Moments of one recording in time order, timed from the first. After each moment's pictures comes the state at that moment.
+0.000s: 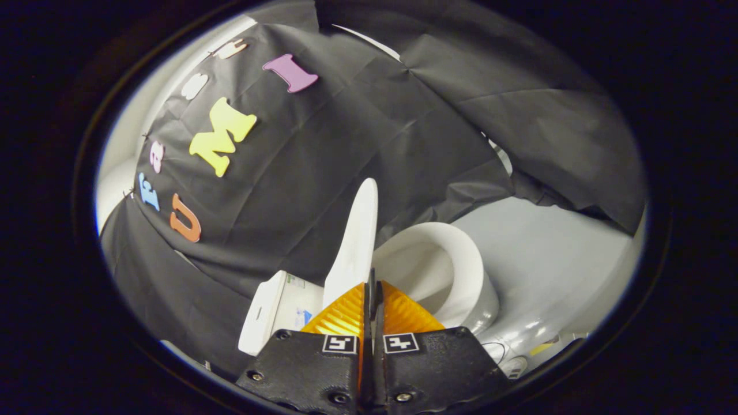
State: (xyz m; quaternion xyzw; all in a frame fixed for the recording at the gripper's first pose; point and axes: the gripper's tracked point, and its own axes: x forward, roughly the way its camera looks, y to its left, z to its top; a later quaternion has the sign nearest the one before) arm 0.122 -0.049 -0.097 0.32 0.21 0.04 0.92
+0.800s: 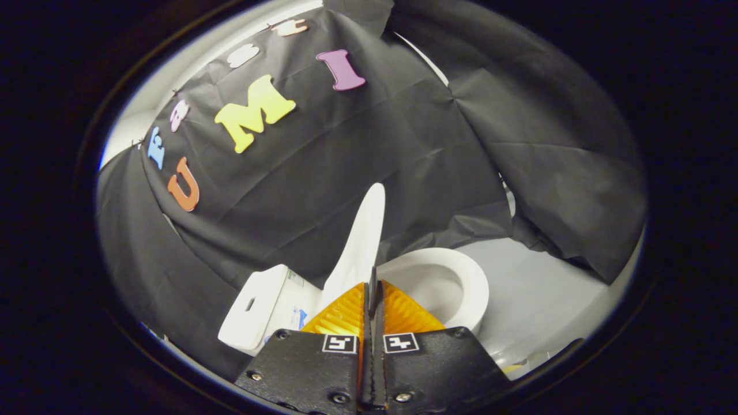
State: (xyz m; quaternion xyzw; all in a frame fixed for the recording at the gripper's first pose) arm 0.108 0.000 -0.047 0.21 0.18 0.03 0.96
